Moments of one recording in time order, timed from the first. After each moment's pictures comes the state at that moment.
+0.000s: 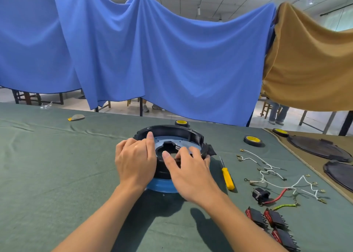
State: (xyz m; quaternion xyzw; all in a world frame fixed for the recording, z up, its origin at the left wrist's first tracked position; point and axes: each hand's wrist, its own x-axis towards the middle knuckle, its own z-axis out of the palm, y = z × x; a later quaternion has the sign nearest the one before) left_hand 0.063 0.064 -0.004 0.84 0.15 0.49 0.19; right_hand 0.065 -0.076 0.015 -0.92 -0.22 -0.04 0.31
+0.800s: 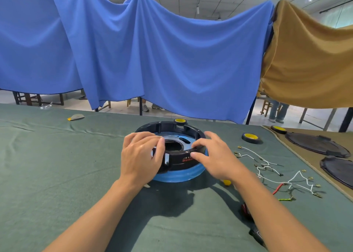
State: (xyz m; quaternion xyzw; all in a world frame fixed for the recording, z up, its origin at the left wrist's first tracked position) left_hand 0.060 0.062 -0.004 0.84 -0.01 0.53 0.13; right_hand 0.111 -0.135 0.035 -0.92 -0.26 -0.07 0.29
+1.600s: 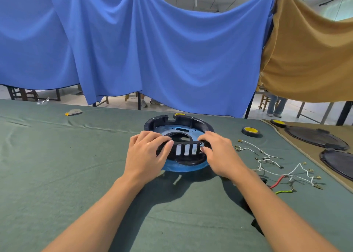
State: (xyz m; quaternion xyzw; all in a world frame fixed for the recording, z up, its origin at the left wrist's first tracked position) left_hand 0.062 0.061 -0.015 0.89 -0.02 0.43 0.18; right_hand 0.113 -0.137 0.021 -0.92 -0.25 -0.15 0.28
